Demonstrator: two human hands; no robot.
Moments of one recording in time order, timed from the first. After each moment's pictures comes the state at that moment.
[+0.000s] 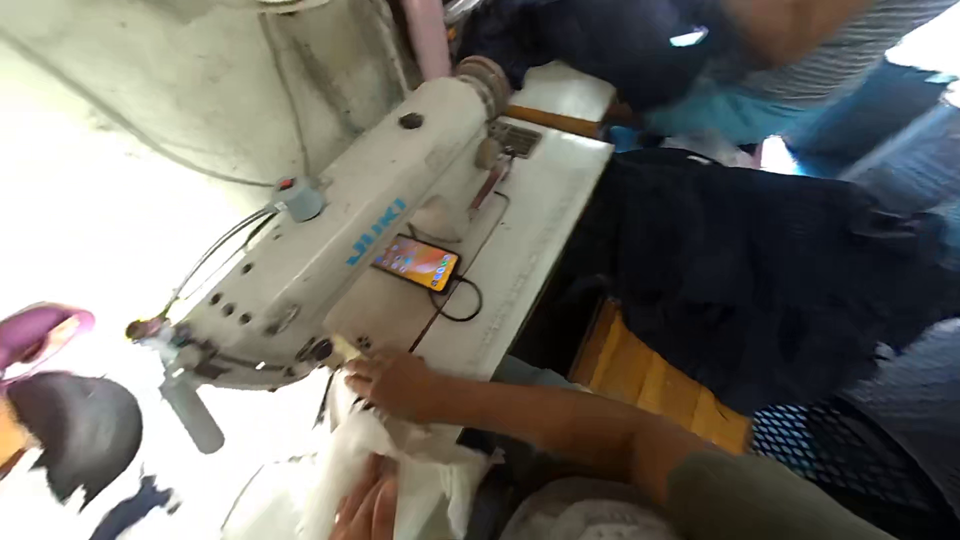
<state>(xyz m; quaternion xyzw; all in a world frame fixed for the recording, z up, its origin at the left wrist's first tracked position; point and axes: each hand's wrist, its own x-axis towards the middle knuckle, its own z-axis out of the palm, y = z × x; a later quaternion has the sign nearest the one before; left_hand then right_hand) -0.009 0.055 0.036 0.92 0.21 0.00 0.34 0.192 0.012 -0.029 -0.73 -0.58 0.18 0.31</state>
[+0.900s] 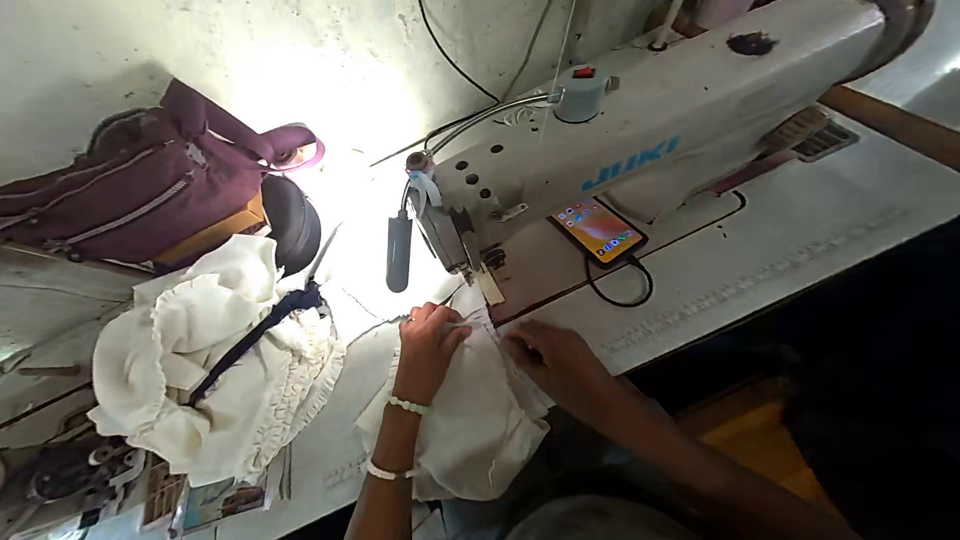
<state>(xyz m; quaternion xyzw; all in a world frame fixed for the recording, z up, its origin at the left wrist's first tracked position) 0.039 0.142 -0.024 0.91 0.23 0.18 0.28 0.173 -0.036 -0.004 -0.75 -0.49 0.24 0.38</state>
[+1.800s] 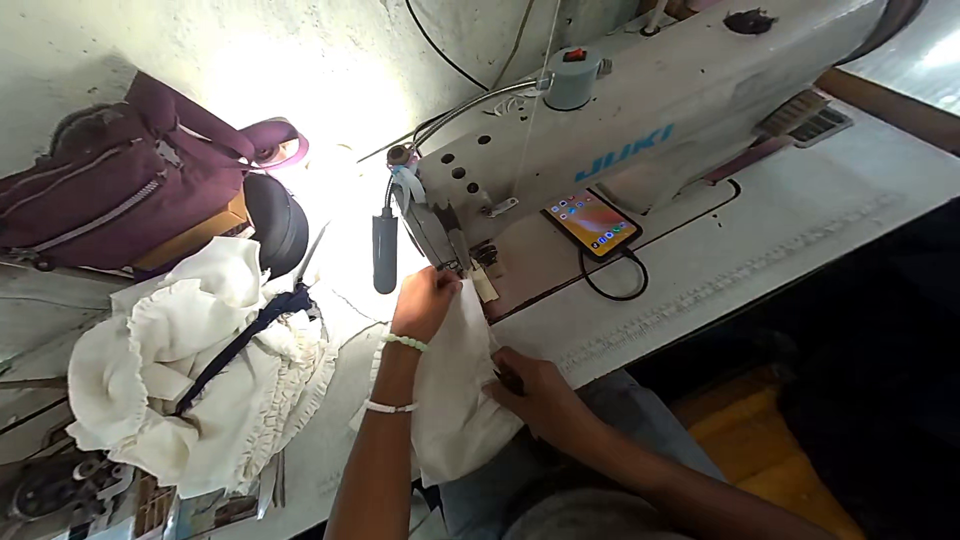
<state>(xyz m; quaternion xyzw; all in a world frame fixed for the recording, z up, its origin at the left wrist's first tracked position) 0.100 0.172 0.017 0.88 0.34 -0.02 0.34 0.143 -0.041 -0.015 -0.70 -0.38 0.43 0.43</state>
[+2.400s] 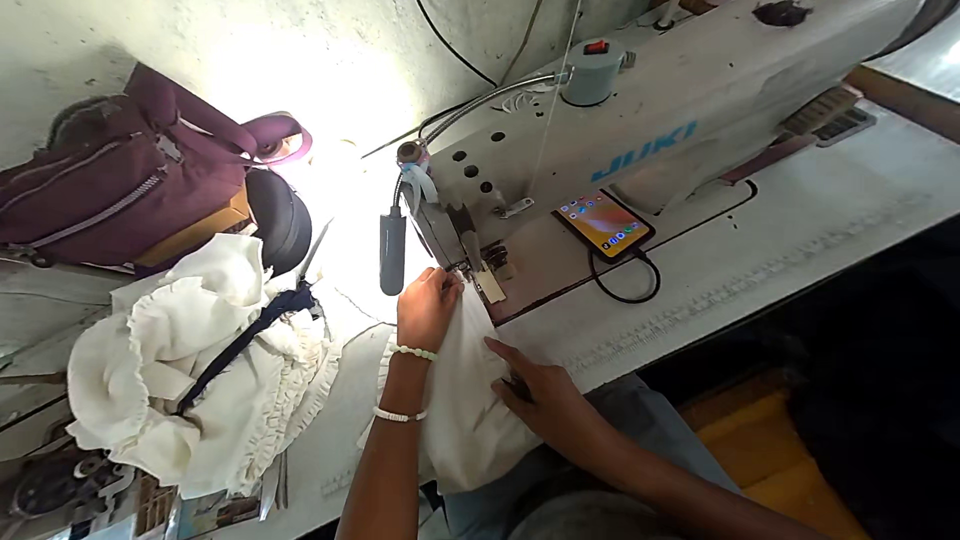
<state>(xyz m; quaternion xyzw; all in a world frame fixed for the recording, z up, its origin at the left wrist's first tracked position) 0.092 0.170 -0.003 0.91 0.34 0.01 0.23 0.136 -0.041 -0.024 -0.73 -0.44 0.32 0.40</state>
